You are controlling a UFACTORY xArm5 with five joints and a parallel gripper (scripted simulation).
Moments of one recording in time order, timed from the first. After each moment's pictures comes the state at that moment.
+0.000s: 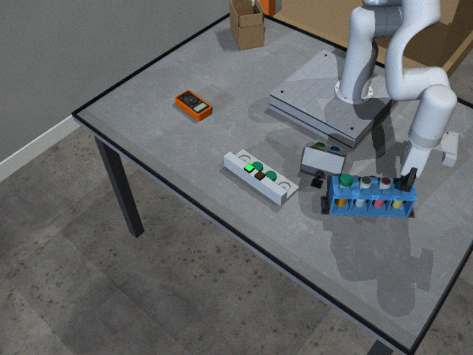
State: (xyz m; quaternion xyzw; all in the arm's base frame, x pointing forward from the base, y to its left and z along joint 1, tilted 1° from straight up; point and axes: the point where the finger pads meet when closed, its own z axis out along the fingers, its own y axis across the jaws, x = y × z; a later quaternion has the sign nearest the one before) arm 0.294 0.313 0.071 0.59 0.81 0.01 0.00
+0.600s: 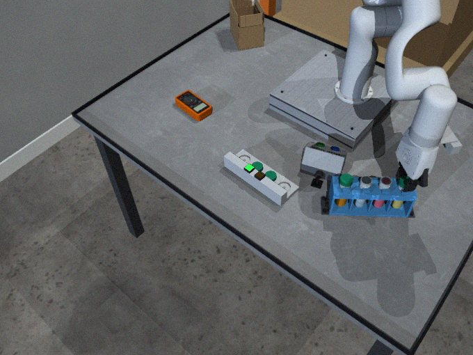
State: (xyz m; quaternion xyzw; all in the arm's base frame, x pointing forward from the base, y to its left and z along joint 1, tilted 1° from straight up) arm 0.294 0.314 0.072 0.33 0.94 0.01 0.00
